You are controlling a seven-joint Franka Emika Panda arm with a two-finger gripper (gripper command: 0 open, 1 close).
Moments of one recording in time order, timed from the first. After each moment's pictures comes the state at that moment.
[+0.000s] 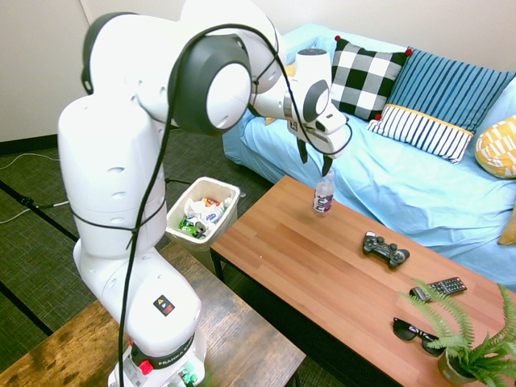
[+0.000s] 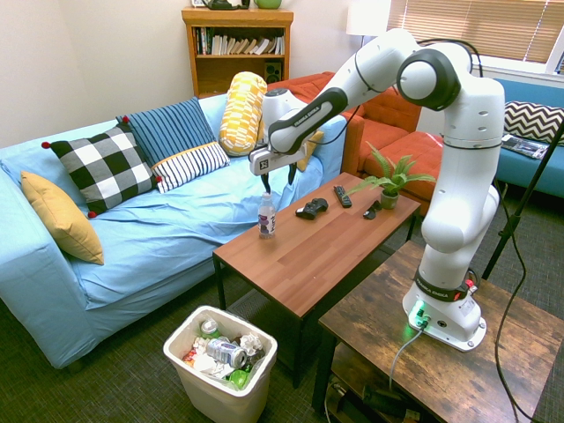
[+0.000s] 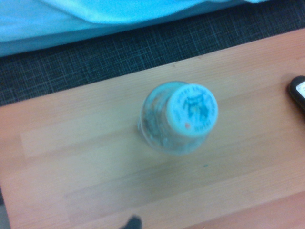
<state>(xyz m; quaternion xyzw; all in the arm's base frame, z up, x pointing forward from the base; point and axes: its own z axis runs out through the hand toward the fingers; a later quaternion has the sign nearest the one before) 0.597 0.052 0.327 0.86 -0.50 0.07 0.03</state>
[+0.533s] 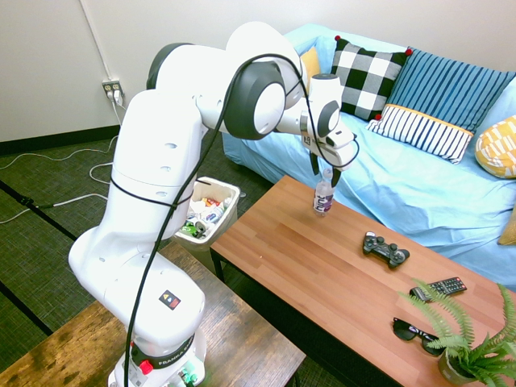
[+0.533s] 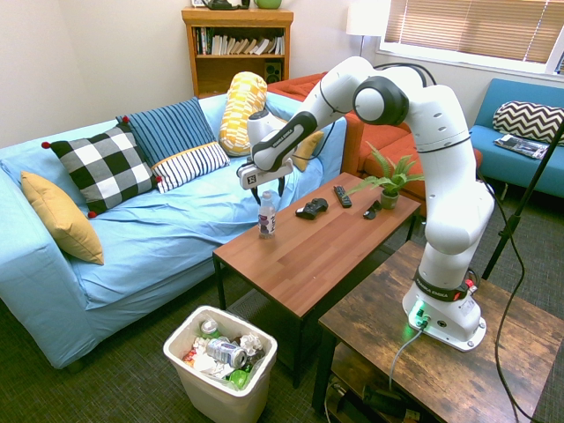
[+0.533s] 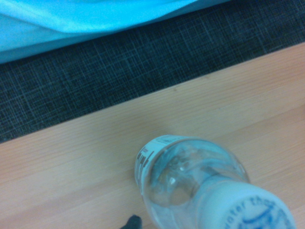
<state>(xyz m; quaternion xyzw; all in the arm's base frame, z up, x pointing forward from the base) 0.654 0.049 0.248 0.85 -0.52 0.06 0.05</state>
